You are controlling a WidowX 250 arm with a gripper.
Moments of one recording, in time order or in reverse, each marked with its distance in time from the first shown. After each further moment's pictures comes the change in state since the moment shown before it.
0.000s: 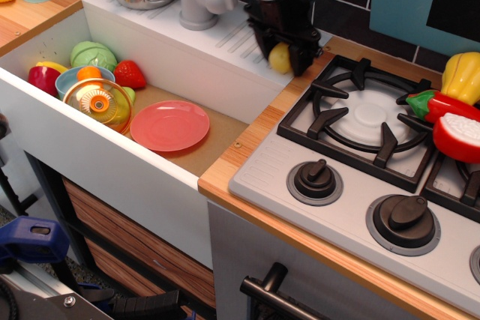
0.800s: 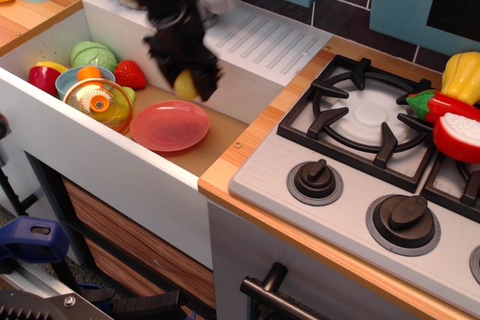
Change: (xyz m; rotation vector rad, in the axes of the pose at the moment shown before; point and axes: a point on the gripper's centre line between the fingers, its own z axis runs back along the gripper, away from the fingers) arm -0.074 0.085 -0.029 -0.036 -0.035 0.189
